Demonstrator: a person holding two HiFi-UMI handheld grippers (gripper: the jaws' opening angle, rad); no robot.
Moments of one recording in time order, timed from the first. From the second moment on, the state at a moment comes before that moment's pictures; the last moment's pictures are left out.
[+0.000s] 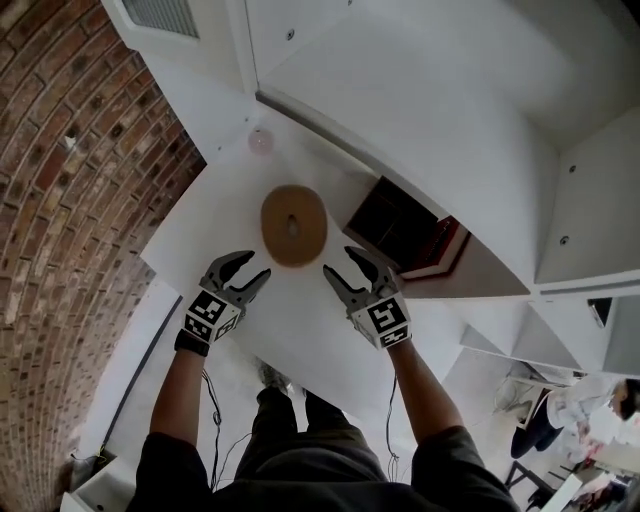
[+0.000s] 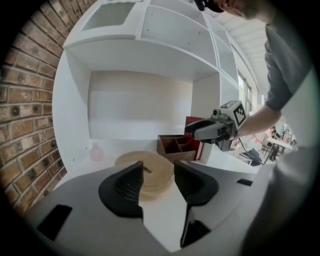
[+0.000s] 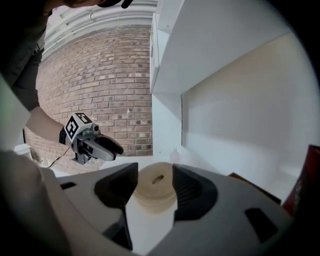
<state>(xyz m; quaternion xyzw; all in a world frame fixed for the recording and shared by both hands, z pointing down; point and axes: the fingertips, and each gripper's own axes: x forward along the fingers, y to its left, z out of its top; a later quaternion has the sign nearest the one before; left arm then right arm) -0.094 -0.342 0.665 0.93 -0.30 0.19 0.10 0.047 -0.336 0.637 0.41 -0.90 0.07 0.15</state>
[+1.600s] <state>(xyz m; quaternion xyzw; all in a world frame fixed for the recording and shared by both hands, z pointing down) -0.134 -0.267 0.496 0.92 -0.38 0.10 0.04 0.067 -0.251 0.490 0.46 -0.88 0.04 0.11</state>
